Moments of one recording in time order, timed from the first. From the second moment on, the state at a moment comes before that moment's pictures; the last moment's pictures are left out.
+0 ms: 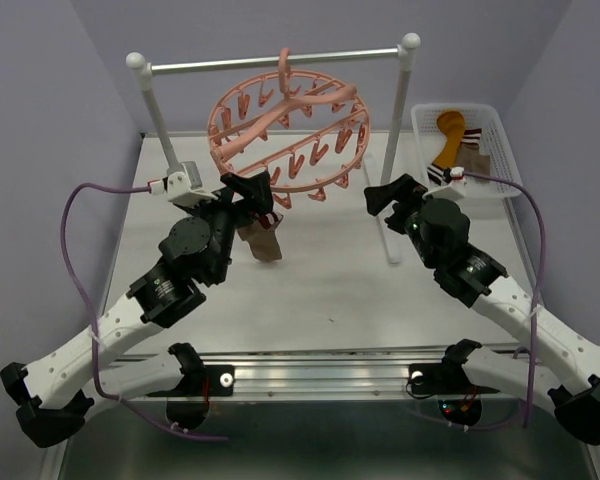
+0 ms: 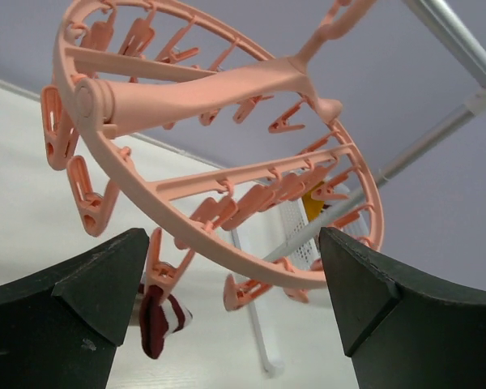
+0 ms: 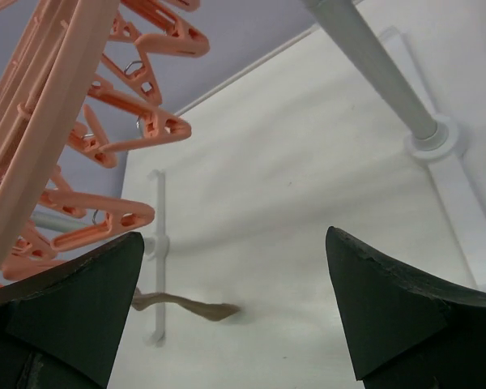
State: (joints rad) left arm -0.91 0.86 0.98 -0.02 -0.82 -0.59; right arm 0.66 0.96 0.87 -0.09 0.45 0.83
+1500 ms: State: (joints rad) left arm -0.95 0.98 1.01 -0.19 -0.36 -0.61; right arm 0.65 1.08 1.02 -0.26 0.49 0.59
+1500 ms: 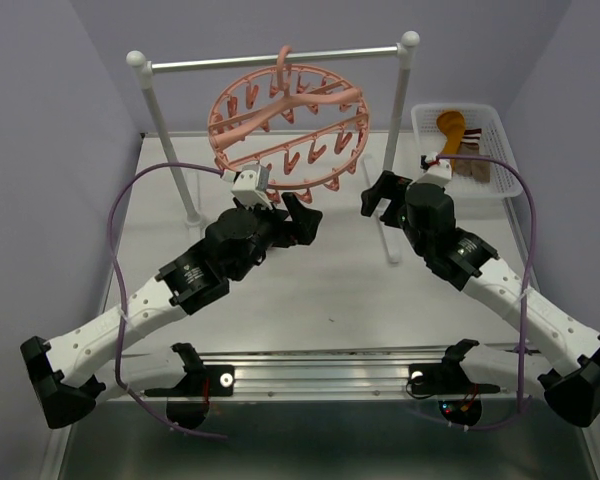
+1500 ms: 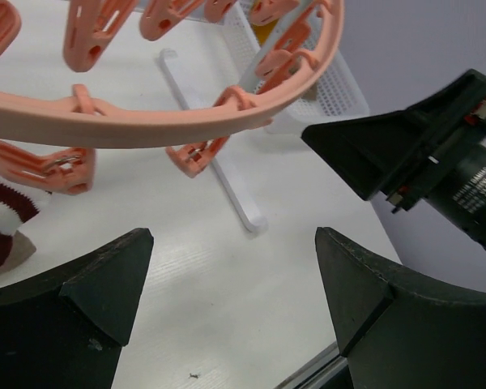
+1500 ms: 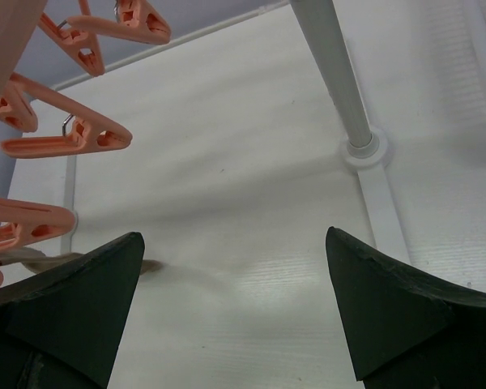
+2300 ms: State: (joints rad) left arm -0.98 1.12 1.06 -0.16 -0.65 -0.65; right arm 0.65 1.06 1.02 -0.26 0.51 0.60
